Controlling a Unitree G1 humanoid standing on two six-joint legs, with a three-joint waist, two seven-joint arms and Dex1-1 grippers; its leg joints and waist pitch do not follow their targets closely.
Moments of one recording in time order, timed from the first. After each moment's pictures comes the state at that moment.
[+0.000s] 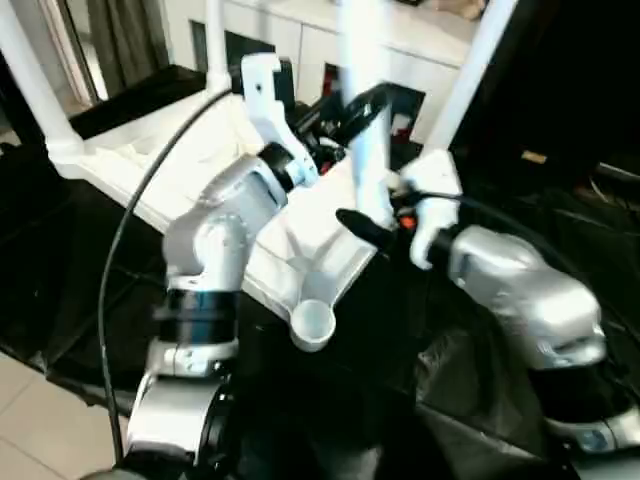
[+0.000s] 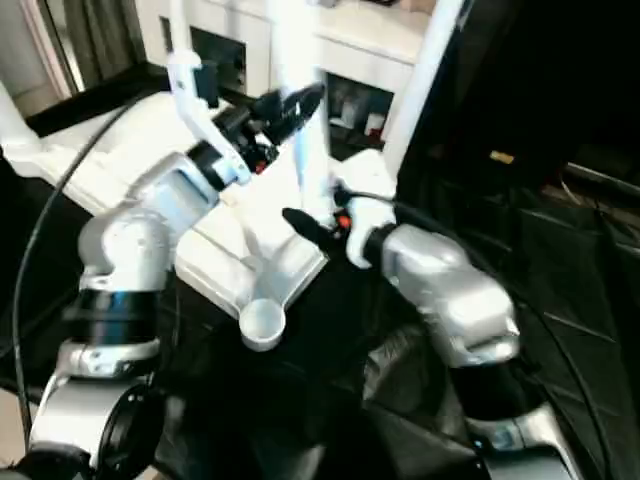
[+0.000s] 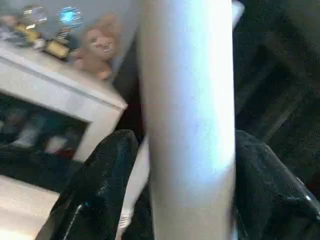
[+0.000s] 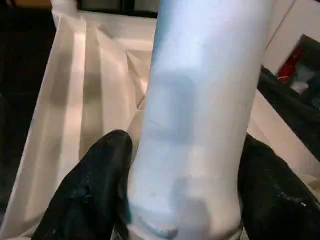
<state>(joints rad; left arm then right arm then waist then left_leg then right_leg) -0.83 -0.03 0.16 0.24 -0.46 0.51 -0.37 -0.53 -0.32 0.25 -0.10 0.28 0.64 0.38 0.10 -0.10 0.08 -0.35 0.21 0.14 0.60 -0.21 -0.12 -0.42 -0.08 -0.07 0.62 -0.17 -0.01</state>
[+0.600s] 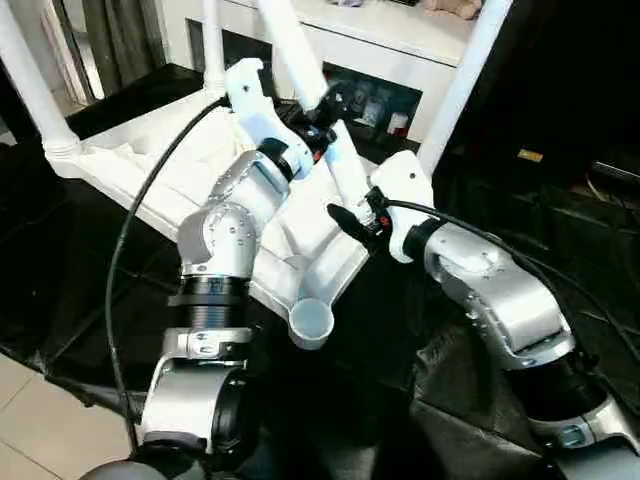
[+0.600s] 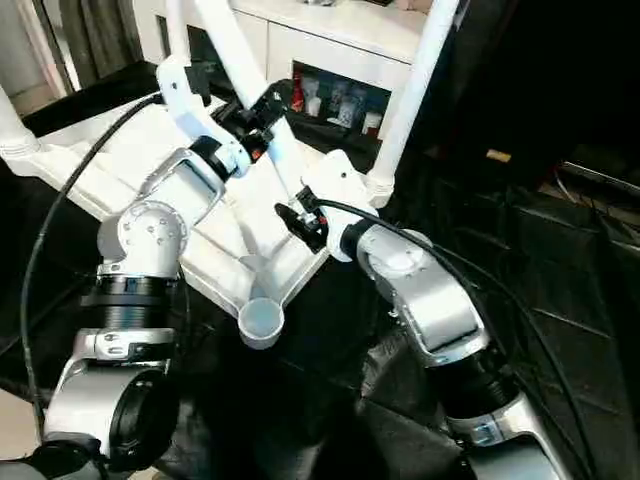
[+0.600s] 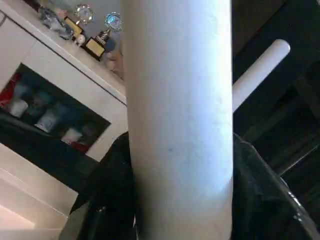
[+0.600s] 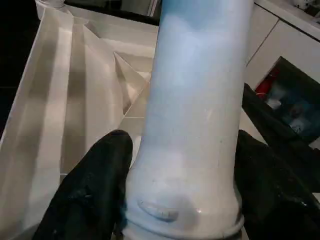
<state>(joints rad) -0.87 -0.08 0.29 0.31 -0.54 0.50 -0.23 -0.55 -0.28 0.29 -0.09 0.15 0.59 0.33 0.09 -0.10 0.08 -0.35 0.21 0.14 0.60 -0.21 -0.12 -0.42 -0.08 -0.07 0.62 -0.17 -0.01</state>
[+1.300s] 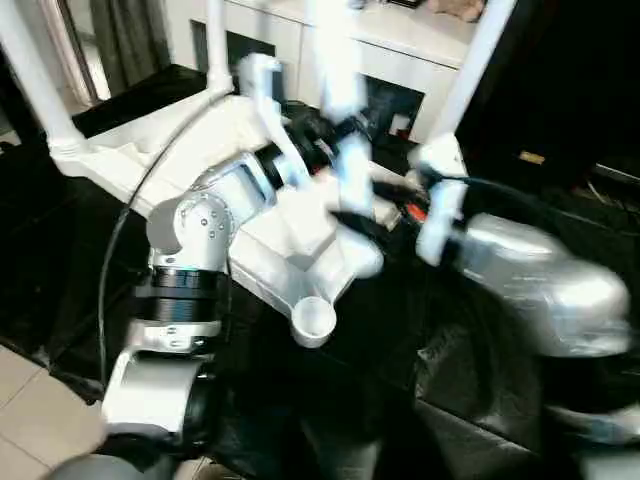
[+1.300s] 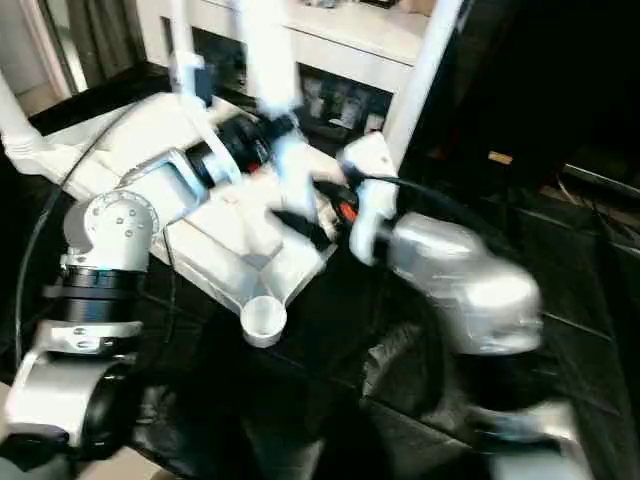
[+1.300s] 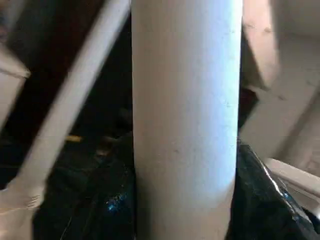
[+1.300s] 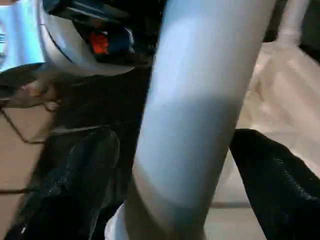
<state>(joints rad) -0.86 0.12 0.12 0.24 -0.70 0.77 -0.73 -0.52 -0.38 0.05 -0.16 0.59 0.80 0.73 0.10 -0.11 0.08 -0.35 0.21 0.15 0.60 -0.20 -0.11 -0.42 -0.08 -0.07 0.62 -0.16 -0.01</state>
